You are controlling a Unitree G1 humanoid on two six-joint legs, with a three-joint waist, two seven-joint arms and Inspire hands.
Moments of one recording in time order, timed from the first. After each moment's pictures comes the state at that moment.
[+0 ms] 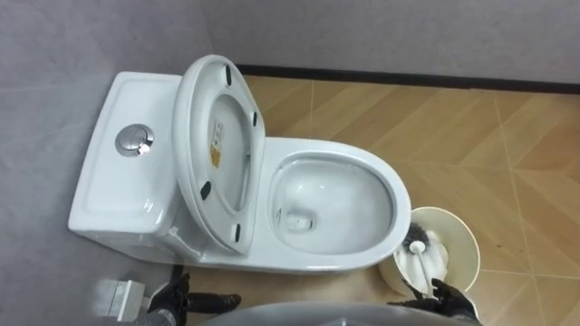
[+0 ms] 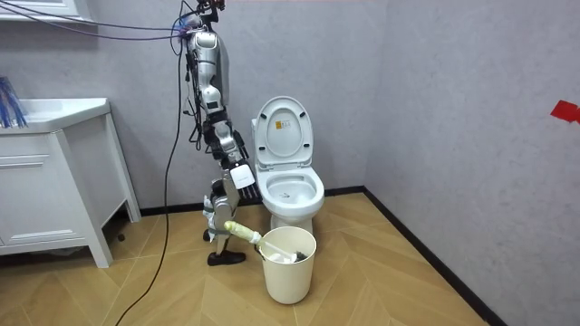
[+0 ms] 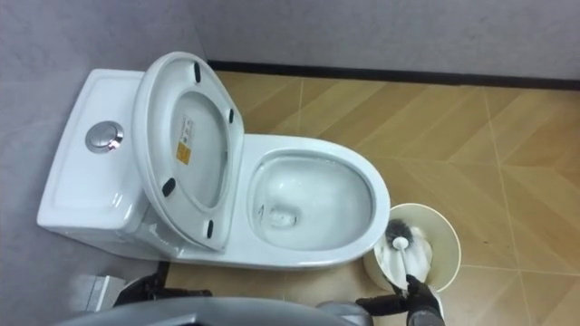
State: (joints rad) left arm 0.10 0.18 -0.02 1.15 -0.05 -0.01 -0.07; right arm 0.09 -0.20 -0.03 1.21 0.03 -0.06 -0.10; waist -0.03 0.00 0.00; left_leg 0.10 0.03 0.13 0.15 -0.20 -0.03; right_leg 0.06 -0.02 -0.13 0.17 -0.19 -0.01
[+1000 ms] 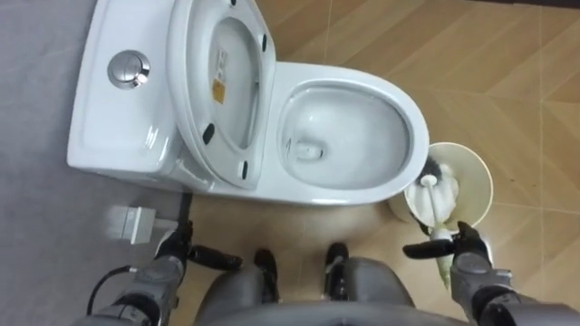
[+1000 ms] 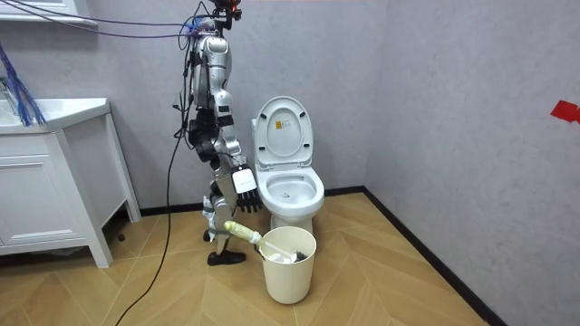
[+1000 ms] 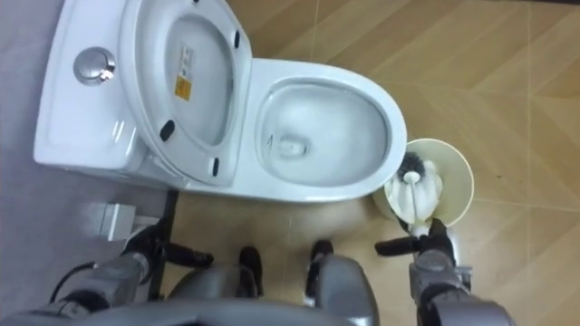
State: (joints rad) left arm -0.15 0.17 -0.14 1.24 -0.03 -0.05 0.05; right arm -0.19 -0.24 -0.02 1.36 0.04 -0.07 -0.30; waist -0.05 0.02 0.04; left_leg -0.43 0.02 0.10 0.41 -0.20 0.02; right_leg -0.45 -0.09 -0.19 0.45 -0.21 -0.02
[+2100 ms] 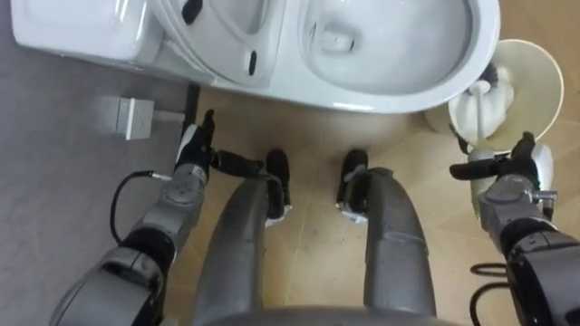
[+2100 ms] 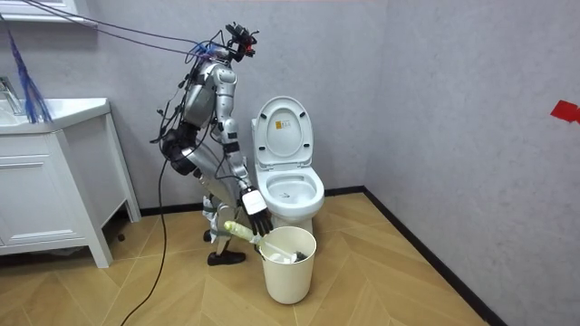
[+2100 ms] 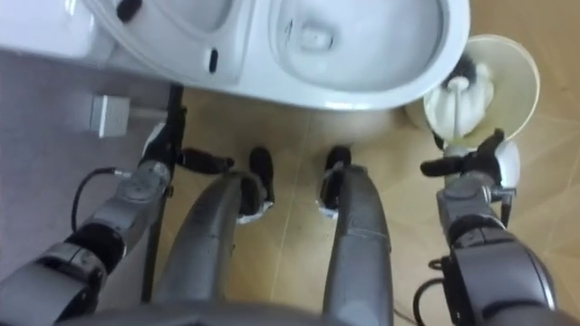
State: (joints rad) left arm -0.28 0.22 -0.36 0.92 -0.16 -0.07 0.19; right arm -0.43 -0.39 0.12 1.31 0.11 -0.04 -0.49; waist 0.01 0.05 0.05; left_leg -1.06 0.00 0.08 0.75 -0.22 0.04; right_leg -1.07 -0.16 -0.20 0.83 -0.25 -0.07
